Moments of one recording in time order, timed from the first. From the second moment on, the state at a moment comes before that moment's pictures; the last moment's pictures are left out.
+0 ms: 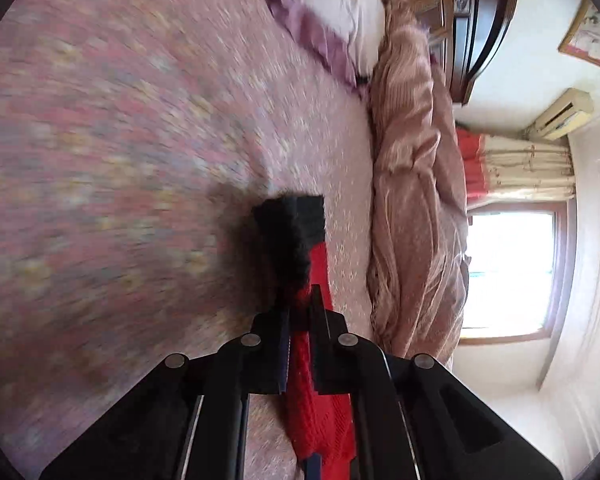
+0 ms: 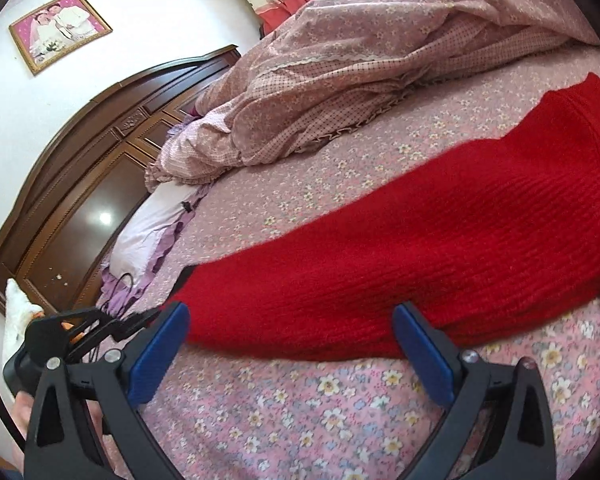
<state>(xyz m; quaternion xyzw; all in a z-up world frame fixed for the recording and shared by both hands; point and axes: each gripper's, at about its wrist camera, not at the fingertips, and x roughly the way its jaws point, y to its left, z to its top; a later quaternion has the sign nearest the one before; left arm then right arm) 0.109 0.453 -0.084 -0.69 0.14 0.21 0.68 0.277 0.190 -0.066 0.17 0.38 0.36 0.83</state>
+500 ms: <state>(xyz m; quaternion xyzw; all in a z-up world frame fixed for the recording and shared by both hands) 0.146 0.427 0.007 -0.56 0.10 0.14 0.81 0.262 0.144 -0.030 0.19 0.40 0.38 0.81</state>
